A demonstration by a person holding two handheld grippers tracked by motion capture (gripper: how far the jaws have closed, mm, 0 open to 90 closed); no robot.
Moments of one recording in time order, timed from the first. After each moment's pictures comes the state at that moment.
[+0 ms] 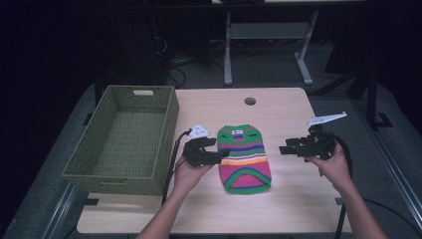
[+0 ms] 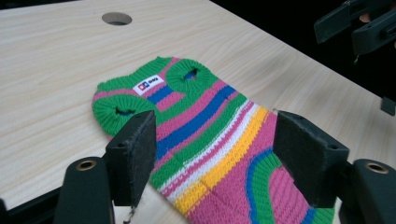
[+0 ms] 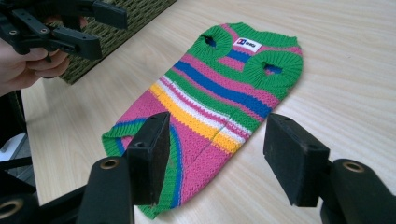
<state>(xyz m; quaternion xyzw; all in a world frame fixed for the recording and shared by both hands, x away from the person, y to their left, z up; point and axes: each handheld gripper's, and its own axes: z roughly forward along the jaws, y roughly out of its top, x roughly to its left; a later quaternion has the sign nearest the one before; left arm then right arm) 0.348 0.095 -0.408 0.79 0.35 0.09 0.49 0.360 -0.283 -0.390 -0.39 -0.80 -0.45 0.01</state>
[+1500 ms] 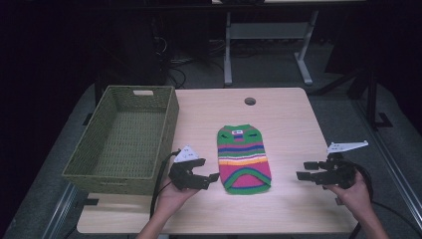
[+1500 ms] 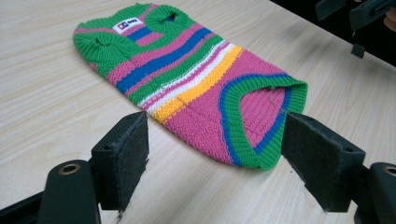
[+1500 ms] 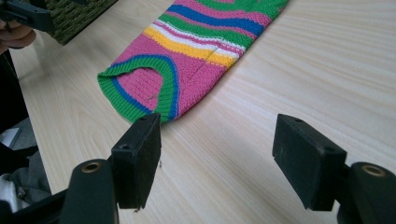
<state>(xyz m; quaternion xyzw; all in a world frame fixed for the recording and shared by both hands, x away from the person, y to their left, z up) 0.296 0.129 -0.424 0.82 0.33 0.07 0.47 0.299 -0.326 -0.429 -0.42 -0.80 -0.43 0.01</state>
